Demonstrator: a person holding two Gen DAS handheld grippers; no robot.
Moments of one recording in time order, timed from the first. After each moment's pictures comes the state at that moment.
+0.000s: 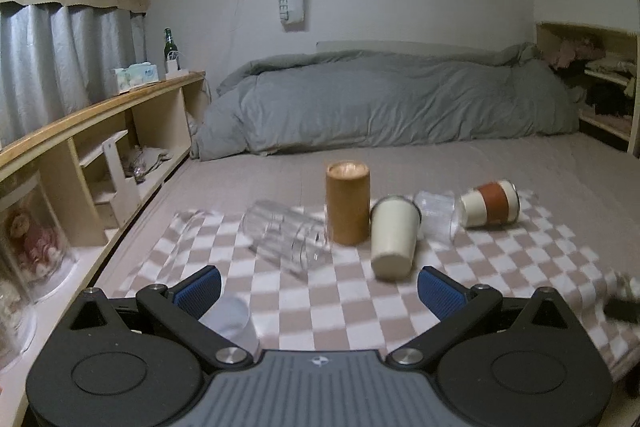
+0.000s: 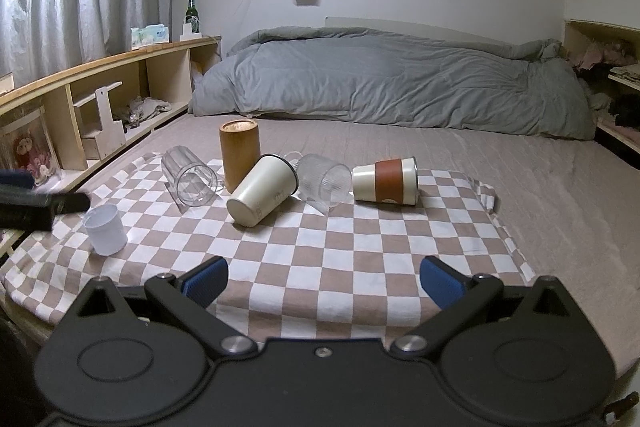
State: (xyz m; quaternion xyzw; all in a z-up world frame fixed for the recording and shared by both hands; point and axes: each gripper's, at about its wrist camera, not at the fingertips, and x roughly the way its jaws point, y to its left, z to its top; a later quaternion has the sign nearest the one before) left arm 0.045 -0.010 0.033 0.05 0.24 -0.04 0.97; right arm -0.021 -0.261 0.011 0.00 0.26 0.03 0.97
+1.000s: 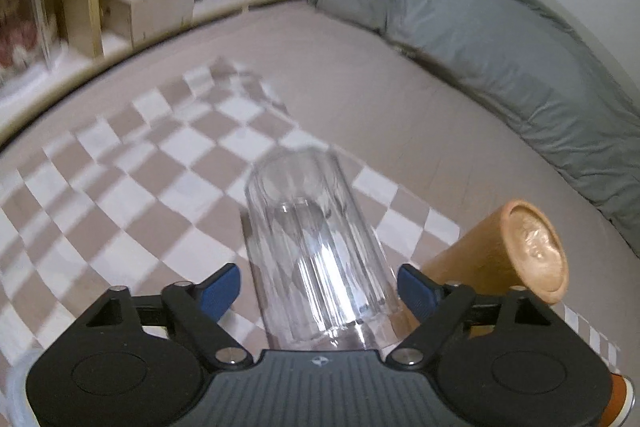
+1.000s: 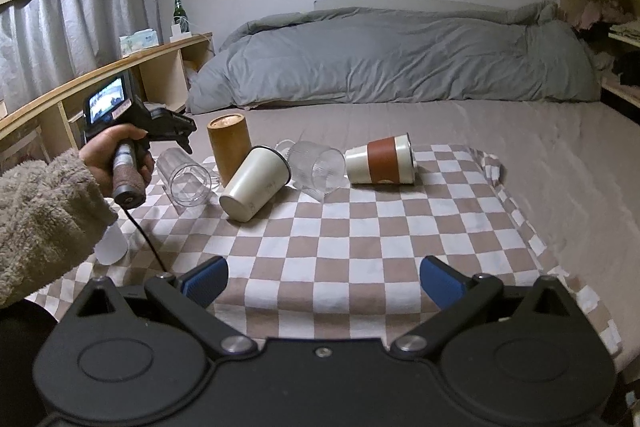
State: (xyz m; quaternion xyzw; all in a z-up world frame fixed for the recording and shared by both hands) left arm 0.331 0.026 -0.061 -0.22 0.42 0.15 0.87; right arm -0.004 -0.295 0.002 0.06 0.29 0.04 0.95
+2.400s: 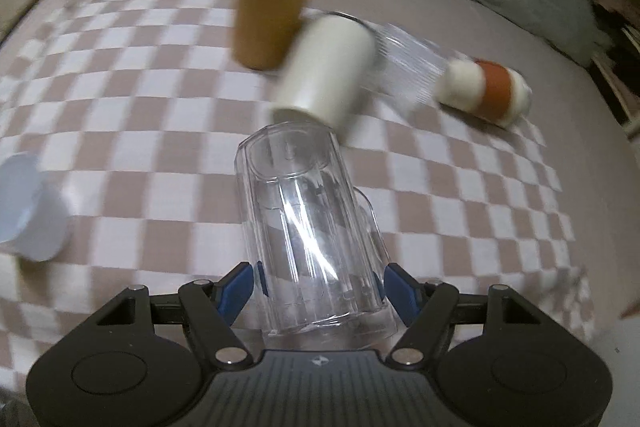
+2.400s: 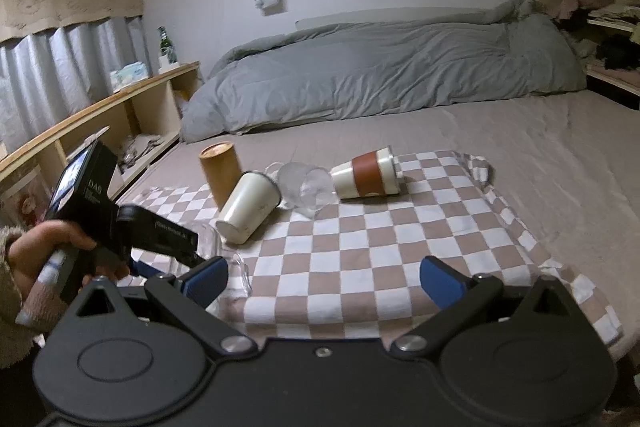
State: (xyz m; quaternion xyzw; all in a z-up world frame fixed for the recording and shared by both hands) left arm 0.189 -0.084 -0.054 -0.08 0.55 -0.10 0.83; right arm -0.020 -0.324 0.012 0.10 0.26 0.02 0.96
